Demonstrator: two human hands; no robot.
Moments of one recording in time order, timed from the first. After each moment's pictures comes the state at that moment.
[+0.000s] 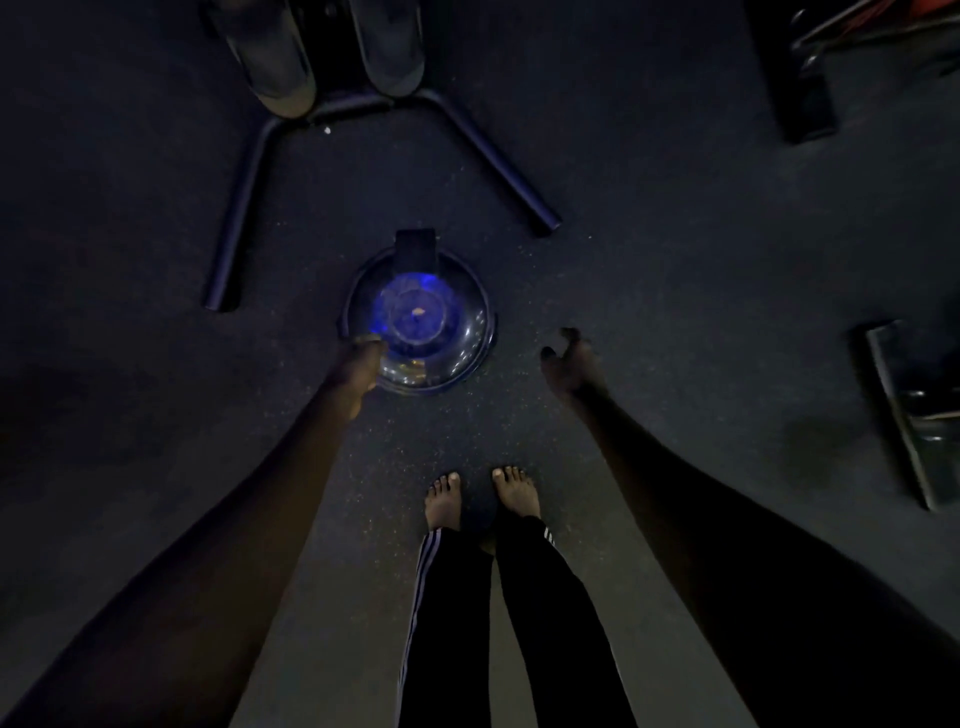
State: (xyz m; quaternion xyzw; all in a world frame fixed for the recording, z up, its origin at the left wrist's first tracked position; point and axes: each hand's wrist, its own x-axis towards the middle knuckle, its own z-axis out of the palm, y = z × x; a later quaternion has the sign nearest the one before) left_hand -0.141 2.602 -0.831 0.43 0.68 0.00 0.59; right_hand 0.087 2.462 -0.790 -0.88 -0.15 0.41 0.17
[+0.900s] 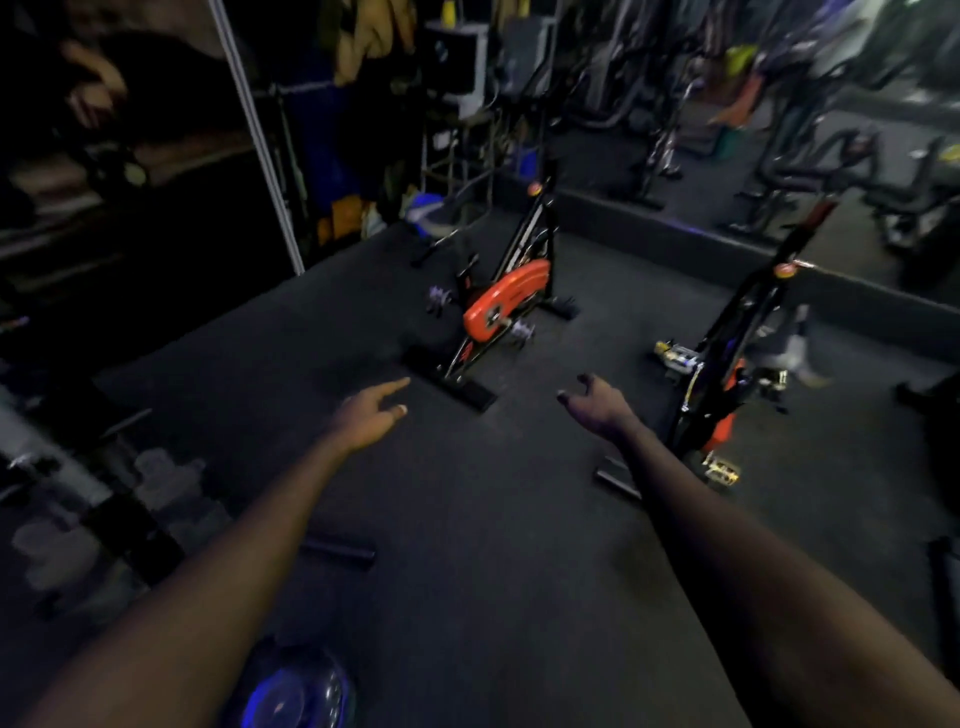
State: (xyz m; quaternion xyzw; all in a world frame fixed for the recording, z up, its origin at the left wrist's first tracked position) left_hand 0.228 2.535 -0.302 0.90 0.21 -0.03 0.38; right_hand 0.368 2.235 -0.290 -0.94 -0.07 0.15 0.29
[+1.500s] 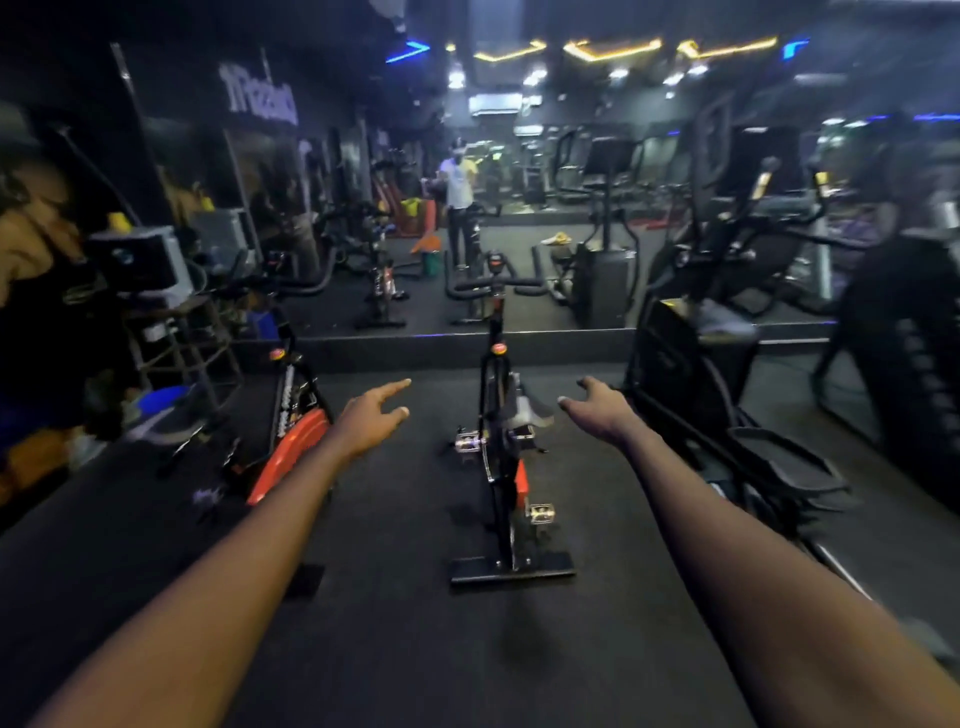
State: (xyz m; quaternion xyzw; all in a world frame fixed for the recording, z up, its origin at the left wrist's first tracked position) left_hand 0.391 2.298 -0.112 0.93 -0.16 0.01 0.34; right_hand 0.316 1.975 -0.107 -0.92 0.16 -0.08 0.33
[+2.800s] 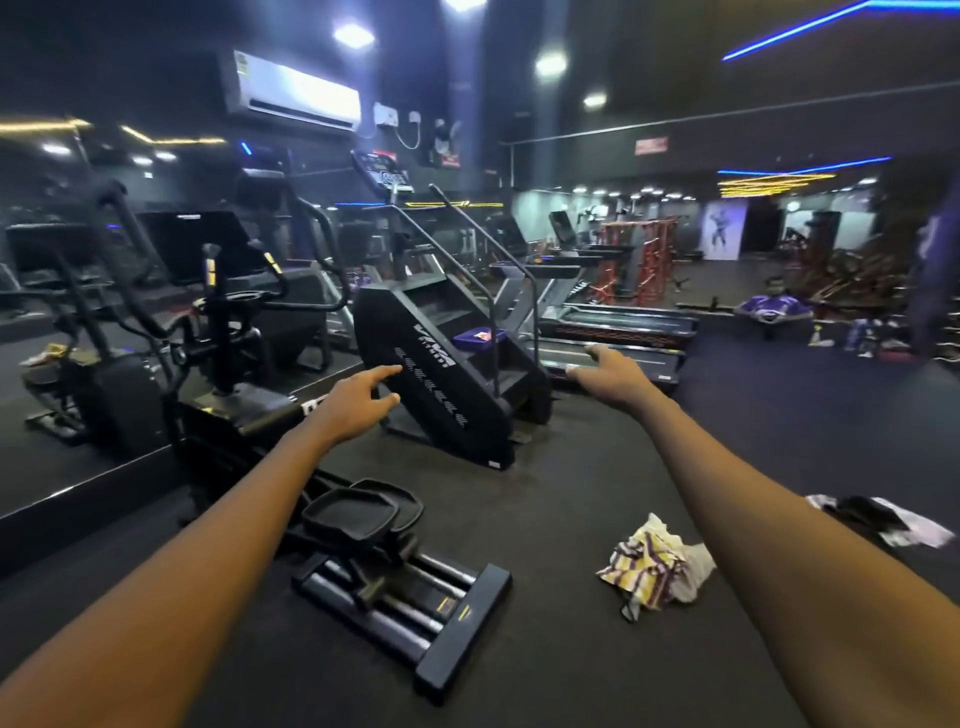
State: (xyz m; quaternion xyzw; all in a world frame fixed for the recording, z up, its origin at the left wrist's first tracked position) left_hand 0.204 1.542 -0.011 0.71 -0.63 -0.06 0.30; right_hand -0.132 1.415 0.003 -0.75 0.55 -0.31 0.22
